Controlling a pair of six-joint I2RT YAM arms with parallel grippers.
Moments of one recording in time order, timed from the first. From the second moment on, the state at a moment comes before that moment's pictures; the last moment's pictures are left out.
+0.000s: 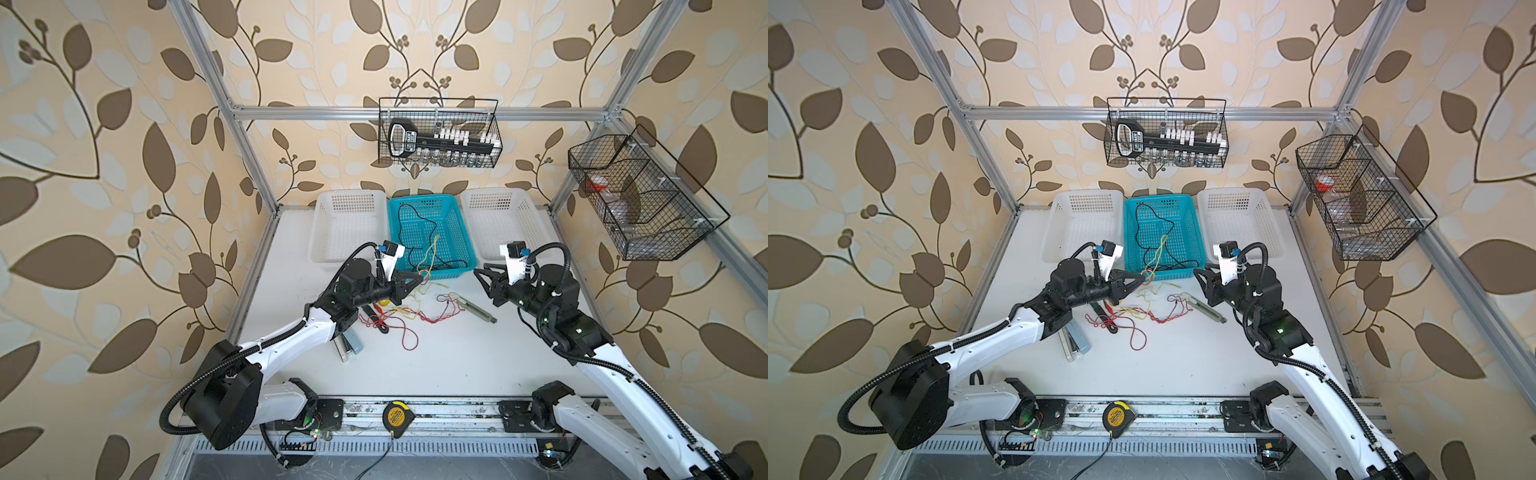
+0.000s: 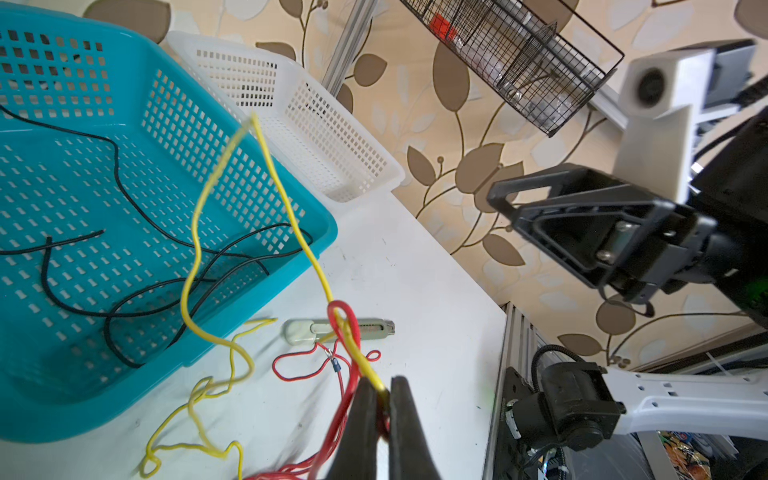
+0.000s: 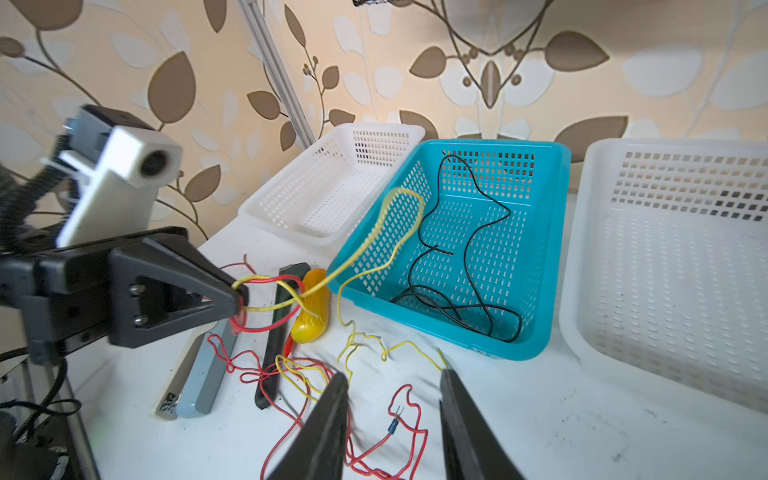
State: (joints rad) left arm -0.59 1.25 0.69 0.34 0.53 -0.46; right arm 0.36 0.79 0.72 -0.20 -0.22 0.14
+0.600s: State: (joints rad) left arm -0.59 1.24 0.72 0.21 0.69 -0.33; right arm 0.48 1.00 0.75 -0.17 -0.33 0.07
